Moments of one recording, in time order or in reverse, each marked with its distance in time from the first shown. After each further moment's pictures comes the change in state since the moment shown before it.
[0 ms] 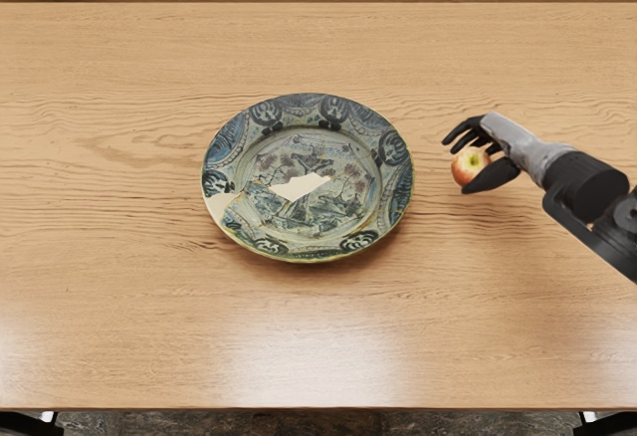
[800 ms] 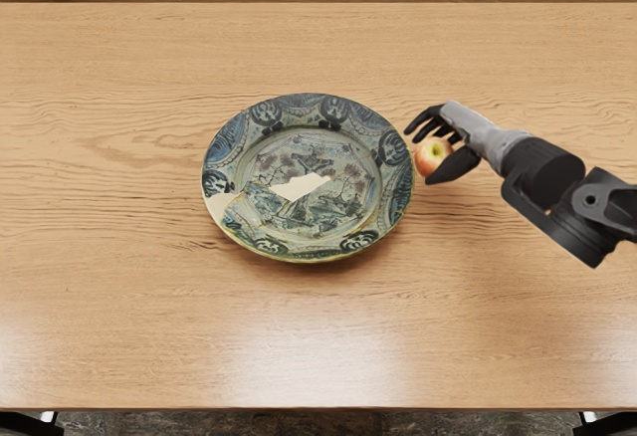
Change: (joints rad) left arm 0.000 0.000 0.000 0.000 0.000 0.000 0.000; right arm 0.068 0.110 0.000 -0.001 0.002 -0.011 -0.067
